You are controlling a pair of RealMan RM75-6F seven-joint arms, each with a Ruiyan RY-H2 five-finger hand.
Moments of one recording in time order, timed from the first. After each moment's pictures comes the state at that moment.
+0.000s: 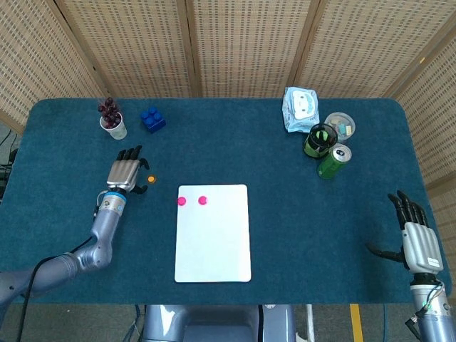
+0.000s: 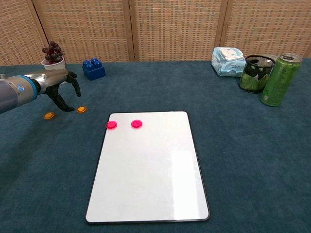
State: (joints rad) left arm -0.87 -1.67 -0.21 -1.07 0.68 0.82 0.43; right arm 0.13 -1.13 0.14 -1.75 -1.30 1.36 0.07
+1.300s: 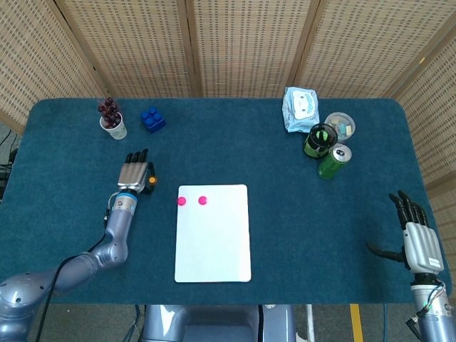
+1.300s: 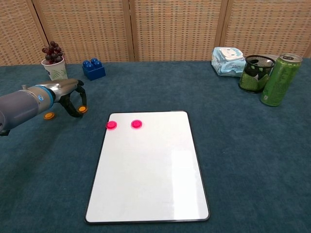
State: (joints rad) left arm -0.89 -1.82 -0.27 -0.89 0.65 0.78 0.50; right arm 0.12 -1.13 0.14 -1.74 -1.30 1.37 0.09
